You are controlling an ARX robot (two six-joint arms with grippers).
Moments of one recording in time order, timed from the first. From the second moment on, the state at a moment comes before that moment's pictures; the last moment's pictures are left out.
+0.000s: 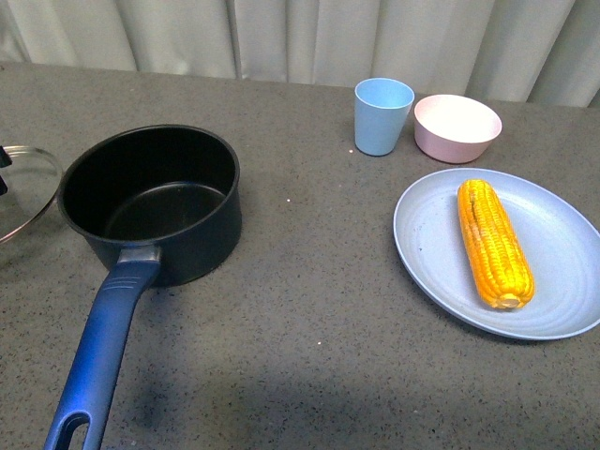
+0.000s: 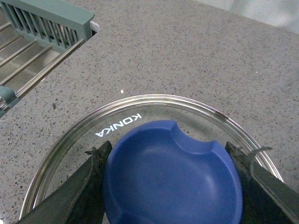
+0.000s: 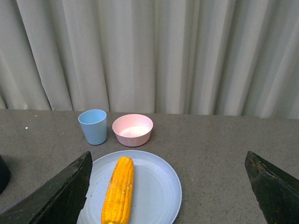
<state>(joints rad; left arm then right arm) 0.22 2.24 0.70 1.20 -0.07 -0.09 0.00 0.00 0.01 0.00 0.00 0.00</state>
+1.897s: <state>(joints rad) 0.01 0.97 0.05 0.91 0.01 -0.01 0.00 0.00 0.01 0.00 0.00 0.00</state>
